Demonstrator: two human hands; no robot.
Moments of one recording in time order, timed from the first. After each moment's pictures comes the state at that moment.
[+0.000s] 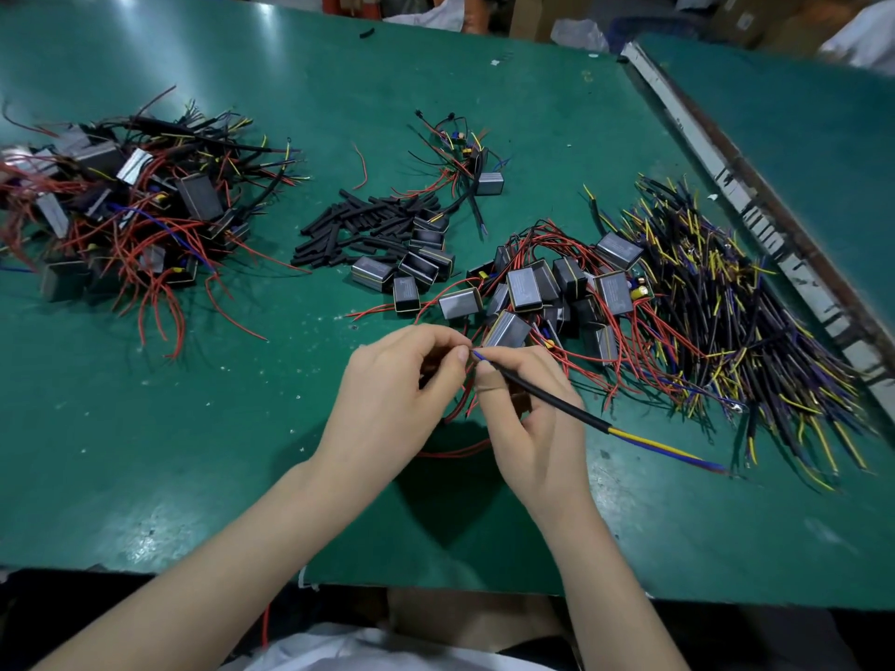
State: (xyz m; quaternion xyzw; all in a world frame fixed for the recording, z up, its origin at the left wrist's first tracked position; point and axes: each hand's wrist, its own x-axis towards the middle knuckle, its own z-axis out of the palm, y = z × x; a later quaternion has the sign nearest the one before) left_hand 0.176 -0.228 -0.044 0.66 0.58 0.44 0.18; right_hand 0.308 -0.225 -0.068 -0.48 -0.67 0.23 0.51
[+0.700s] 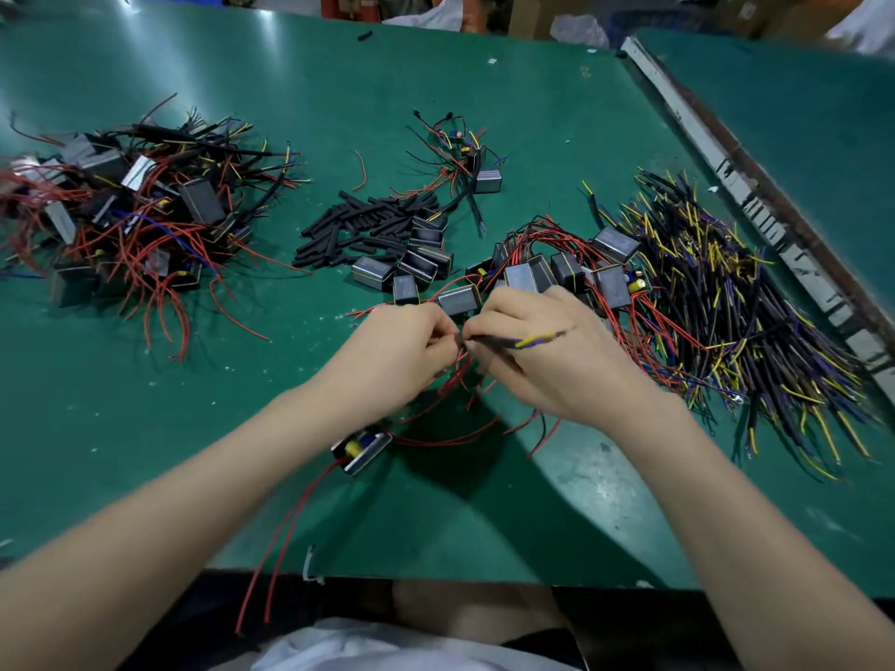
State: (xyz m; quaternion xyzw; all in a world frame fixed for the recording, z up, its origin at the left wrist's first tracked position) left_hand 0.165 -0.192 -0.023 0.72 0.62 0.21 0.24; right_hand 0.335 -0.174 -0.014 -0.35 -0.93 -0.03 0.14
